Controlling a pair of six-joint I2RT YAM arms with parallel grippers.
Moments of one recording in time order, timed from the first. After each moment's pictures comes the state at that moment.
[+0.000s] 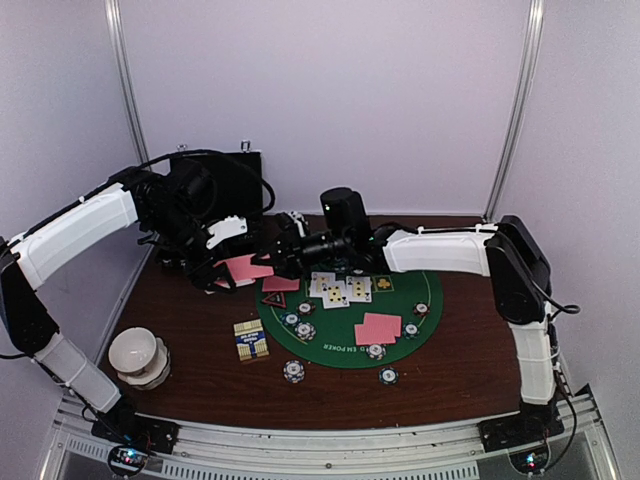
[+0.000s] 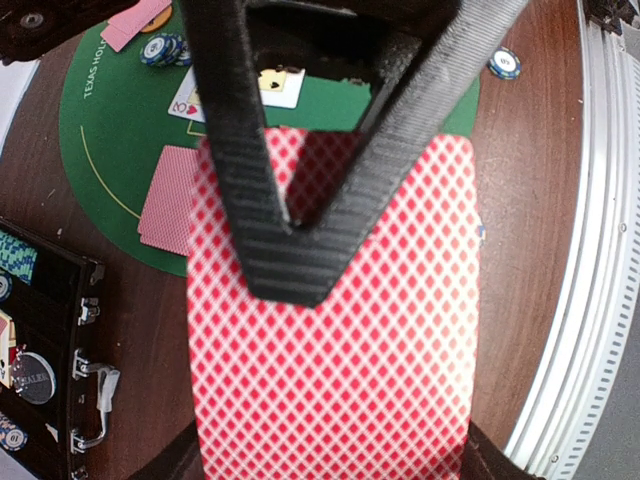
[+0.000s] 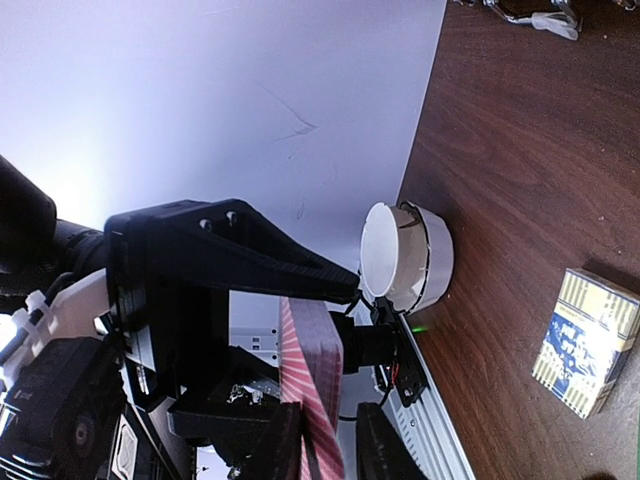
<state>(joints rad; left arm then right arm) -0.54 1.52 1.48 -1.15 0.33 0.67 0.85 2.14 1.67 0.22 -0.84 1.20</state>
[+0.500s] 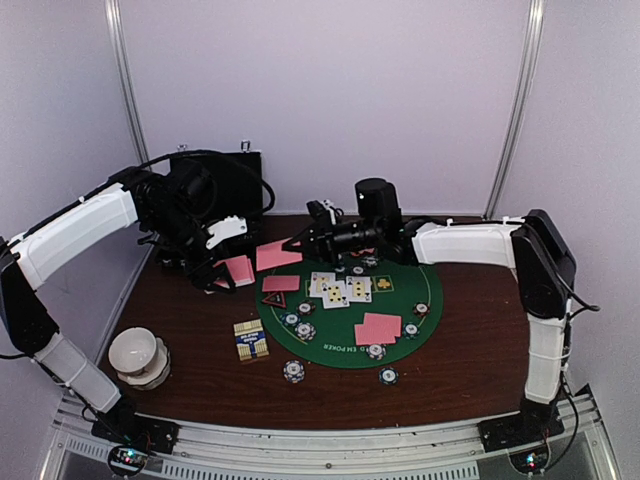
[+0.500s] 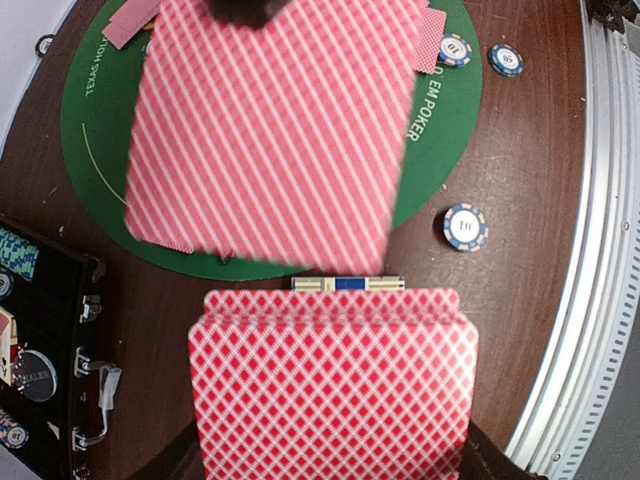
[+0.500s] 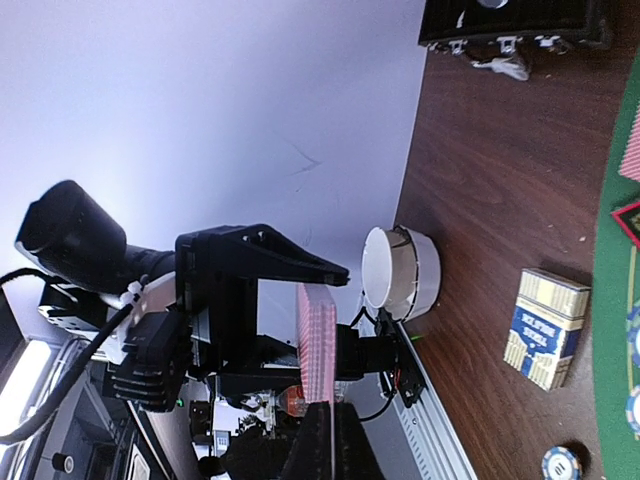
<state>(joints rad) -0.54 1.52 1.48 -1.15 0.32 0.67 0.76 2.02 1.52 0.29 -0.86 1.26</state>
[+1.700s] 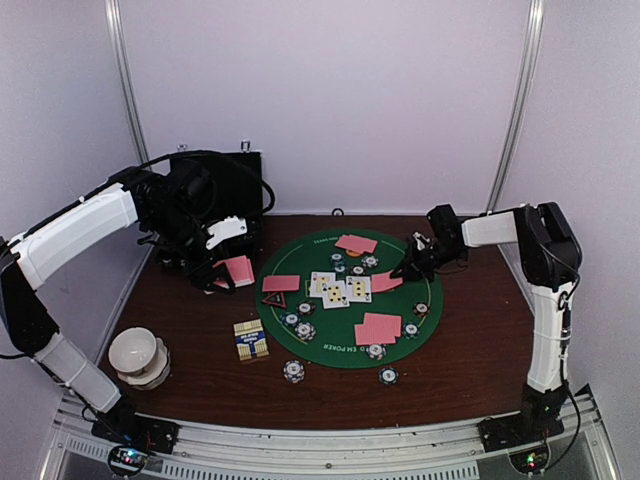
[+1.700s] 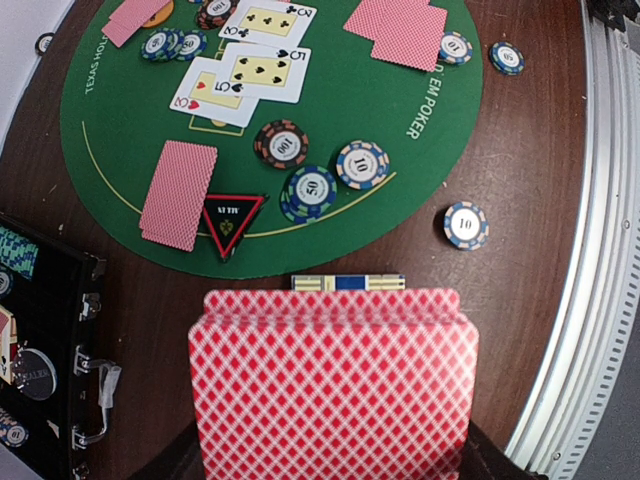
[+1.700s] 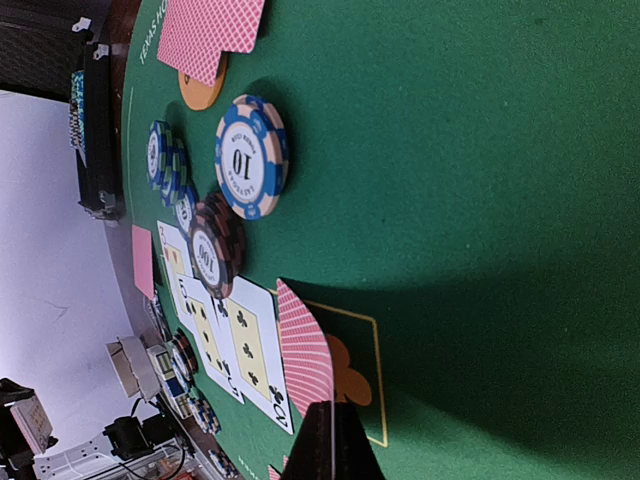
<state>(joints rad) -0.54 1.52 1.48 -1.15 0.31 0.68 0.25 2.14 1.44 -0.38 -0.71 0.59</state>
